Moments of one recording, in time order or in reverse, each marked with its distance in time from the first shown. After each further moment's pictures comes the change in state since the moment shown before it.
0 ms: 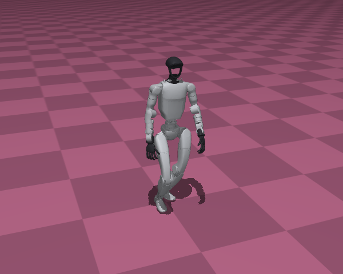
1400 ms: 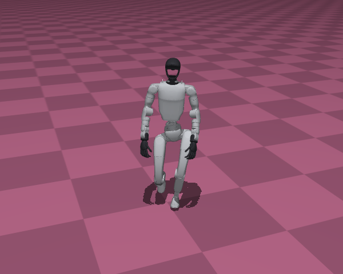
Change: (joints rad) left arm 0.090 -0.033 -0.006 0.074 0.008 -0.005 0.058; right arm -0.043 -0.026 0.078 -0.082 0.009 -0.036 -0.015; waist 0.052 -0.098 0.032; left_leg -0.235 -0.079 0.023 0.129 0.121 0.003; right_leg 0.426 0.008 0.093 0.190 0.101 0.126
